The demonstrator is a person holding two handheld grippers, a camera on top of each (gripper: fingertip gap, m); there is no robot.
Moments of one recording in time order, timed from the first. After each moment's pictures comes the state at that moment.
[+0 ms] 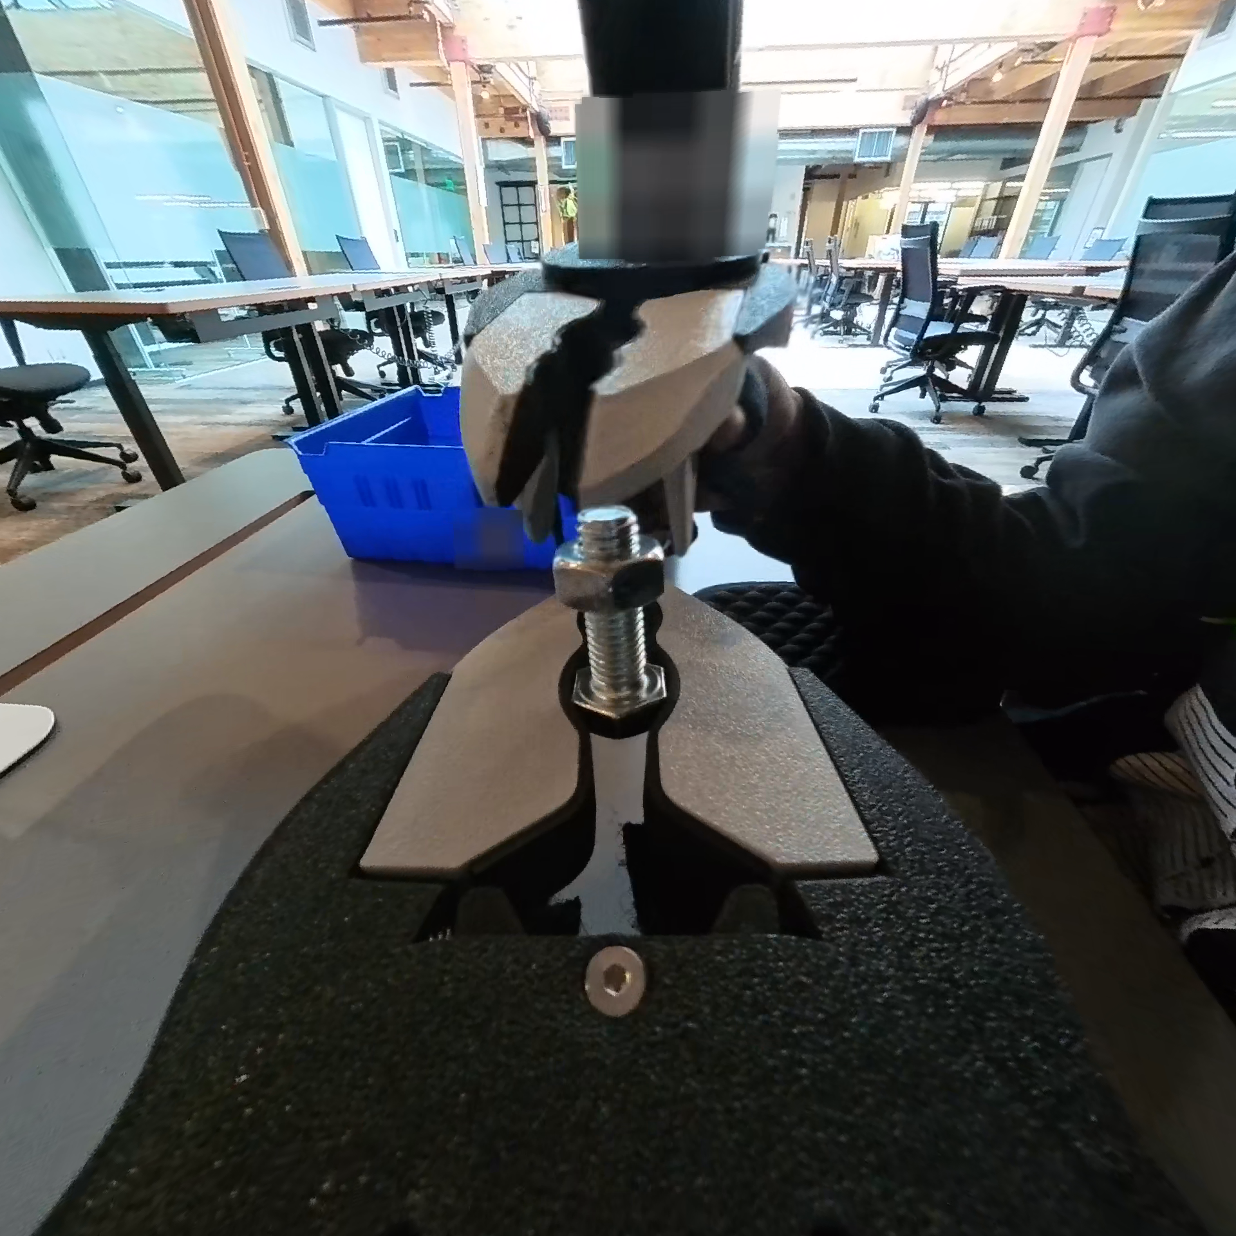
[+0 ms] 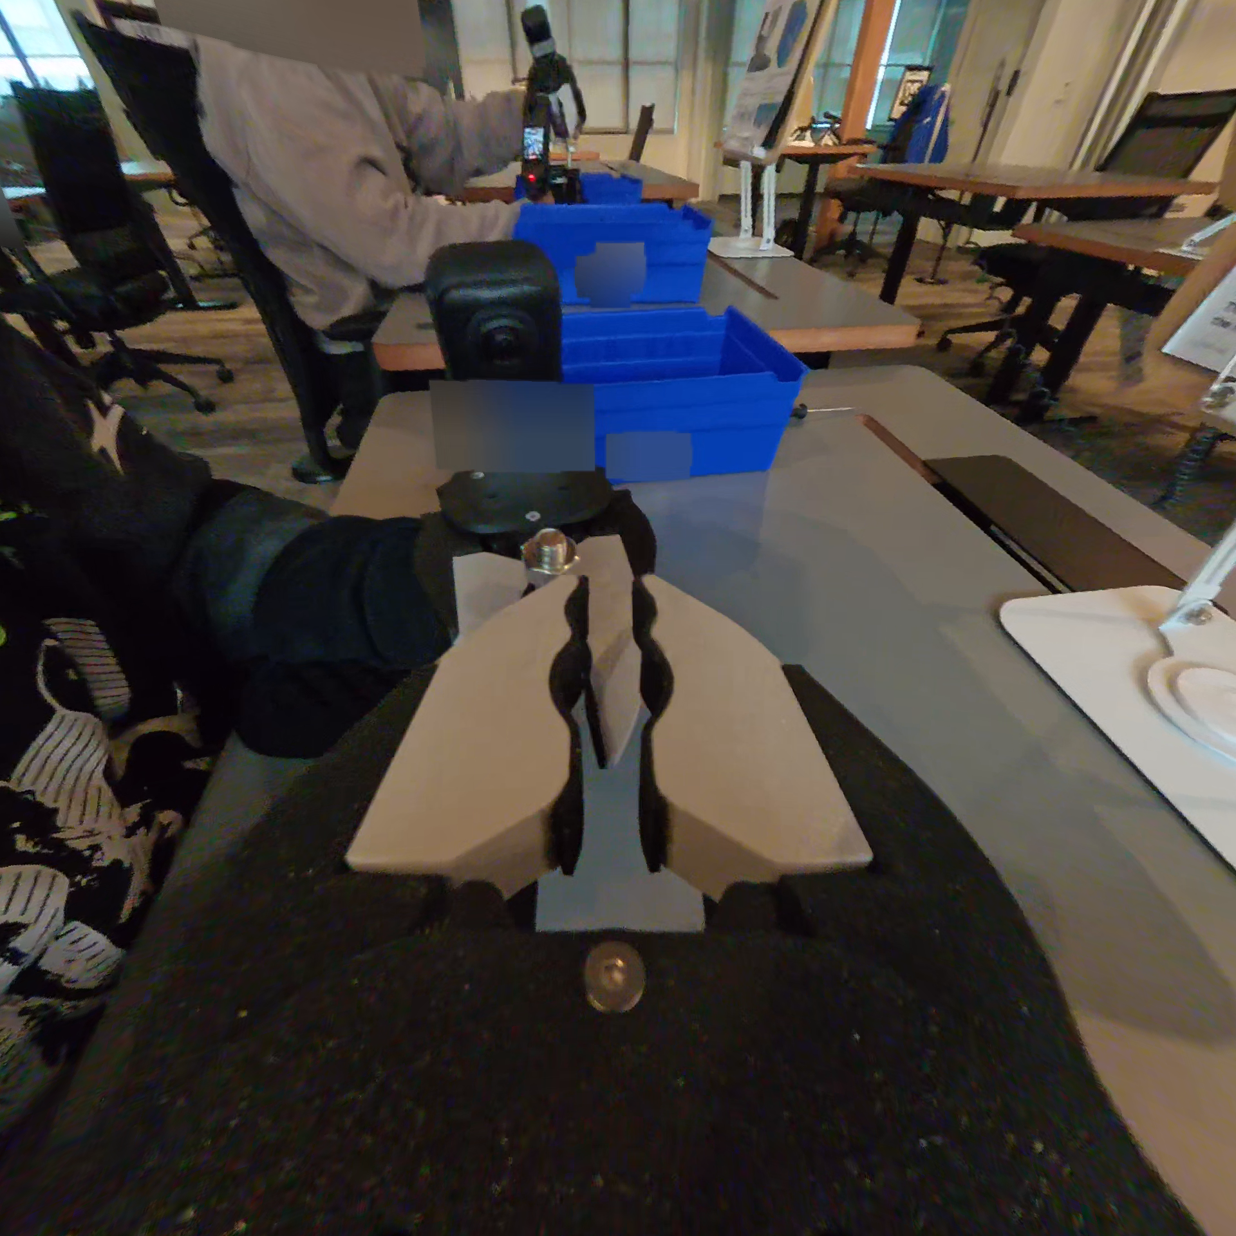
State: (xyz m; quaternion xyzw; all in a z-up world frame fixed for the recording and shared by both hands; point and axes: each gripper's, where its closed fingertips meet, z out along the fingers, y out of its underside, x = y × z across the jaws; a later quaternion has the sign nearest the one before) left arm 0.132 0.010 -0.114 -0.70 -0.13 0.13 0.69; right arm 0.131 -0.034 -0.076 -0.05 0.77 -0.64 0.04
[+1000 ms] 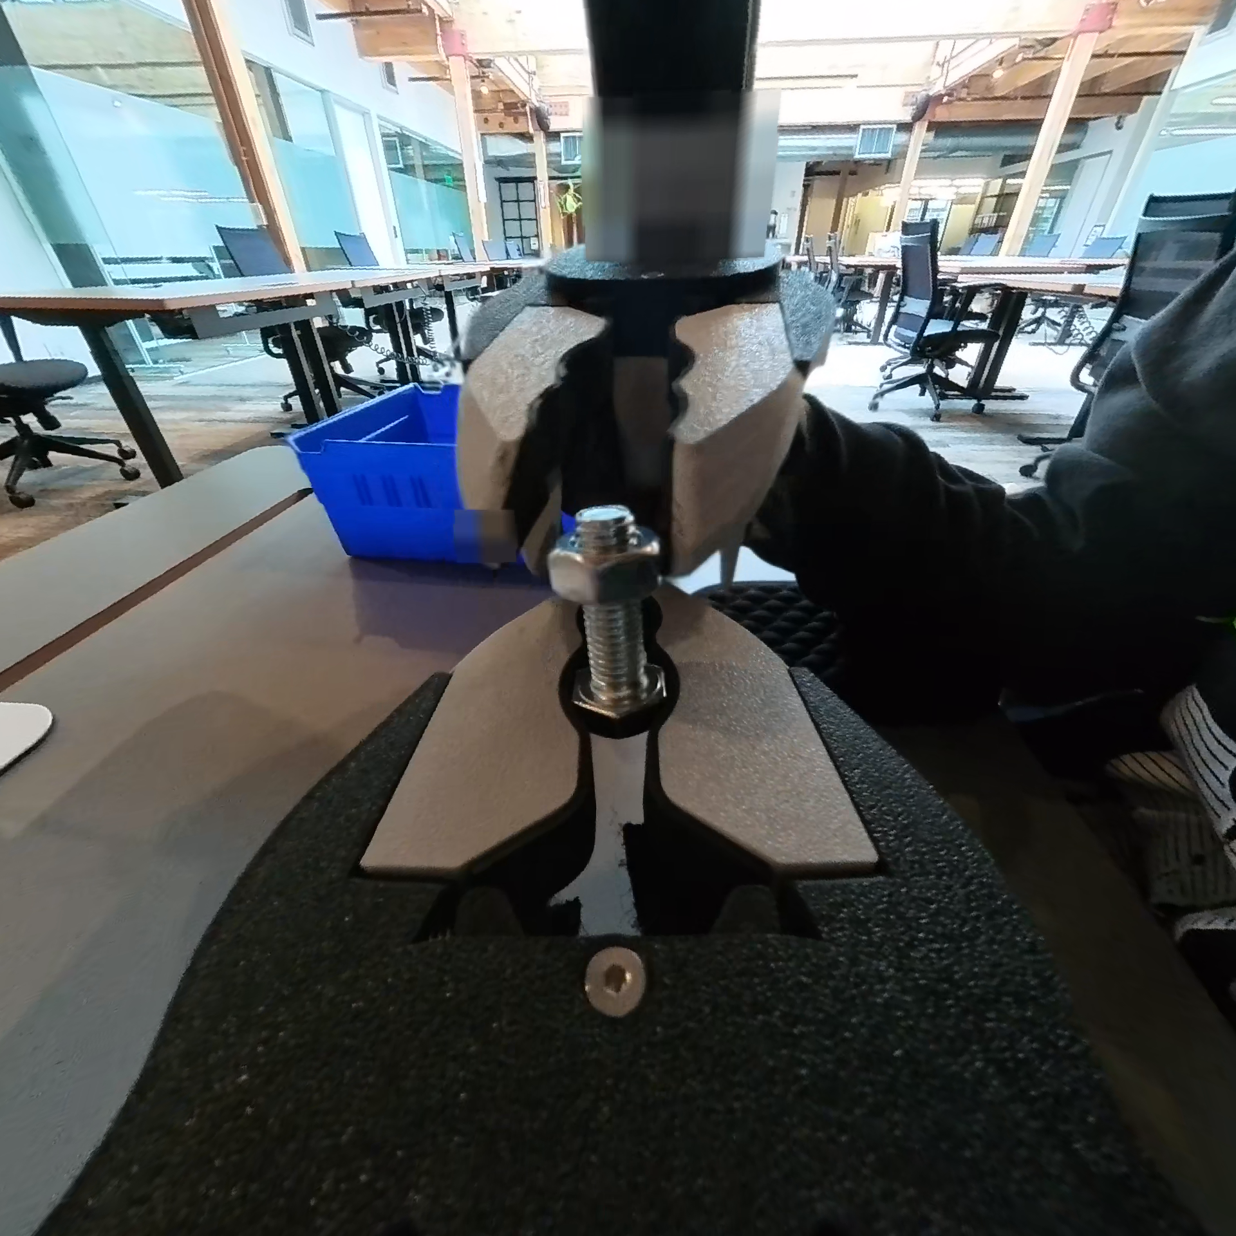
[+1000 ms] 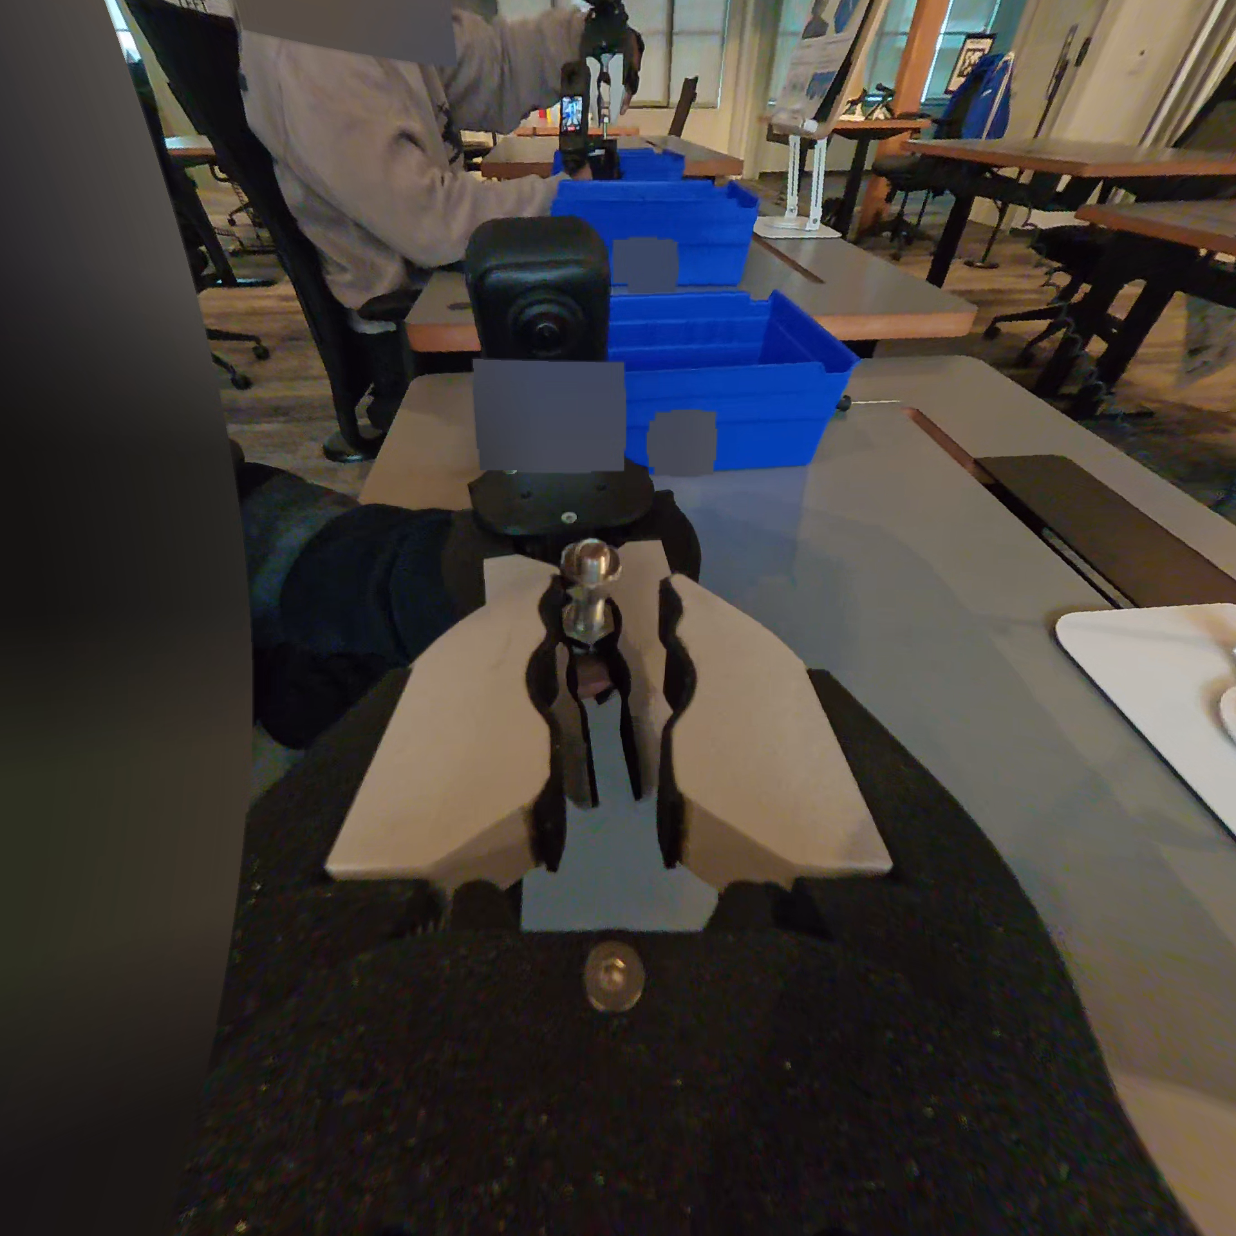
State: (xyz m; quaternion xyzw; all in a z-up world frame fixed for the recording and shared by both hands) left arm 0.132 0.011 -0.114 -0.71 -0.13 0.13 0.69; right arm 0.144 -0.044 -0.082 -0.07 0.77 -0.63 0.06
